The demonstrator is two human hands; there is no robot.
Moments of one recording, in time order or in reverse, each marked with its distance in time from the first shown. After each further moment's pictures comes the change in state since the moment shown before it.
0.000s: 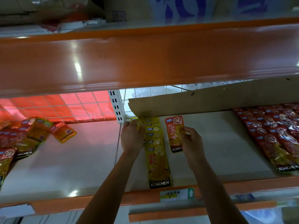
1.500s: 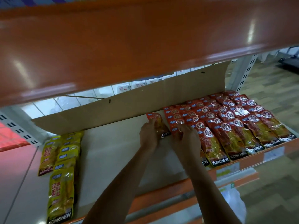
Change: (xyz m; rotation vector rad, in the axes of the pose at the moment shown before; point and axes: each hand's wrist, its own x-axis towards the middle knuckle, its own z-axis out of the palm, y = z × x) left_hand -0.081 0.232 0.220 -0.048 -0.465 0.215; right_hand 0.092 0.052 -0.230 -0.530 0.286 -0.299
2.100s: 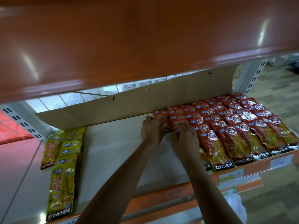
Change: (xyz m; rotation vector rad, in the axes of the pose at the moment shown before) left_hand 0.016 0.005 -0.001 0.234 0.023 0.017; right_hand 0.010 -0.007 0.008 -0.096 -0.043 -0.145
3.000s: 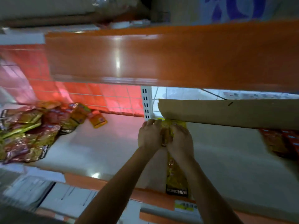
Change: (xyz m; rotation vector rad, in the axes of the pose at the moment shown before) left_hand -0.099 -0.281 -0.195 0.217 0.224 -0.229; right_hand -0.083 -0.278 0.161 0.102 -0.329 -0.328
